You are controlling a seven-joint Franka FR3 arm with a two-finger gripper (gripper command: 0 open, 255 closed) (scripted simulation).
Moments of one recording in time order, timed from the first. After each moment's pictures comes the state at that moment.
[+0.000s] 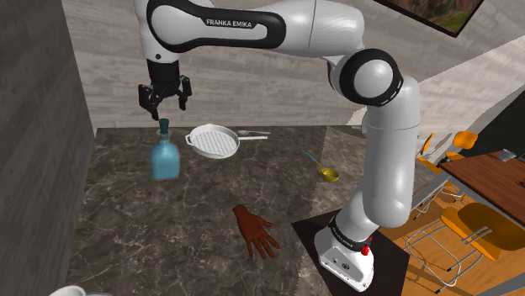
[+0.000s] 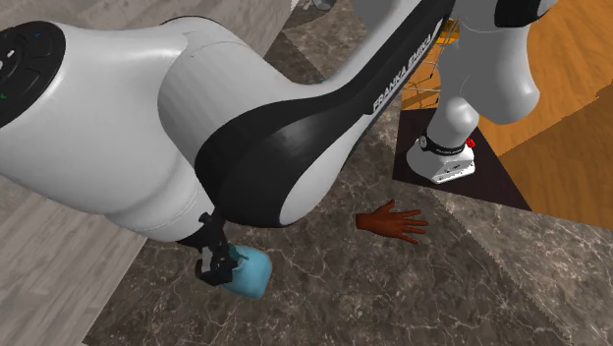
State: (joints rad) arm 0.22 0.49 0.39 -1.32 -0.22 1.67 0.47
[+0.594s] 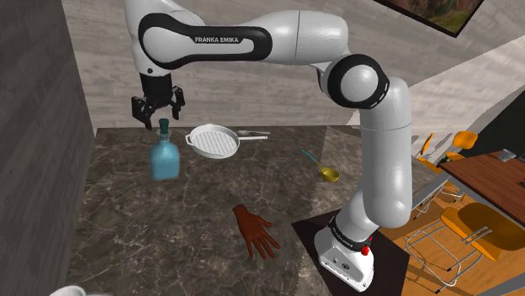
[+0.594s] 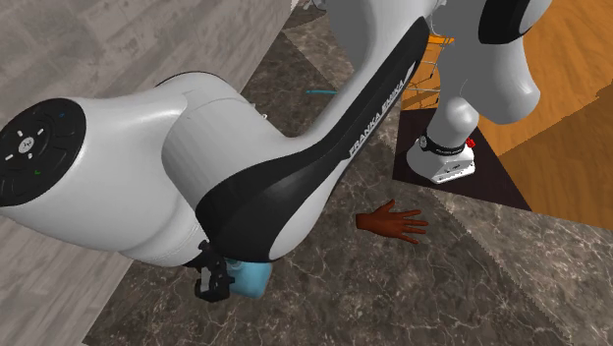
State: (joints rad) arm 0.24 0.57 0.38 -1.29 -0.24 1.72 0.49
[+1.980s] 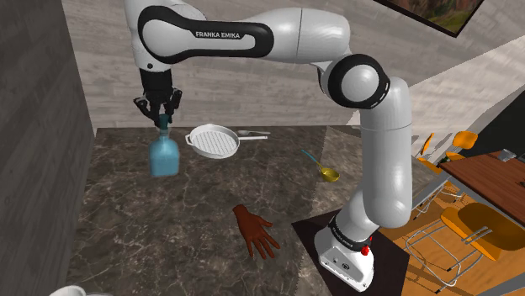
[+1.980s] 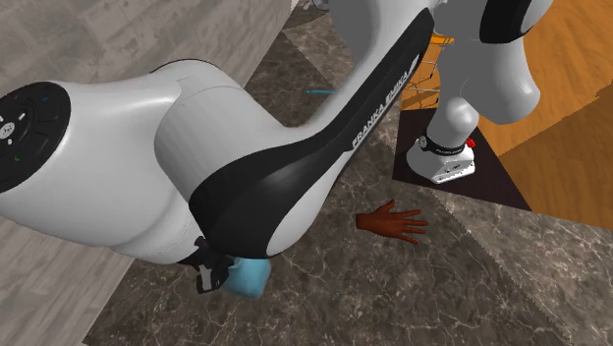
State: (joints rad) arm 0.24 0.56 0.38 -1.27 -0.24 1.69 0.49
